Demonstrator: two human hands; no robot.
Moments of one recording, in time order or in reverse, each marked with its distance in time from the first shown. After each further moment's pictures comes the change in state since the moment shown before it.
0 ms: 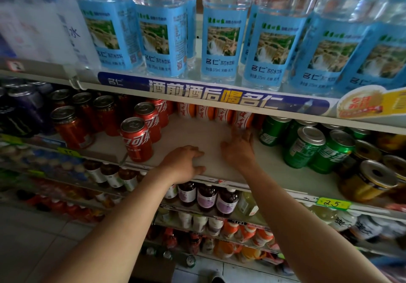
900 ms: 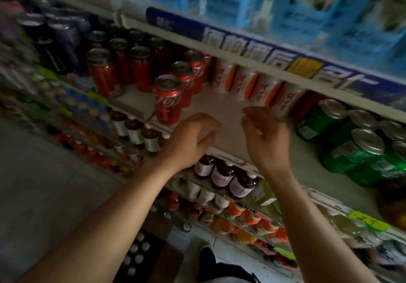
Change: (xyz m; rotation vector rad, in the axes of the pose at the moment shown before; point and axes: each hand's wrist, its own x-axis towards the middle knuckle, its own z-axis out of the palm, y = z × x) left_hand -0.054 -0.014 0.001 -0.380 0.541 0.203; right_hand -0.087 -0.057 -0.040 0.445 0.193 -0.363
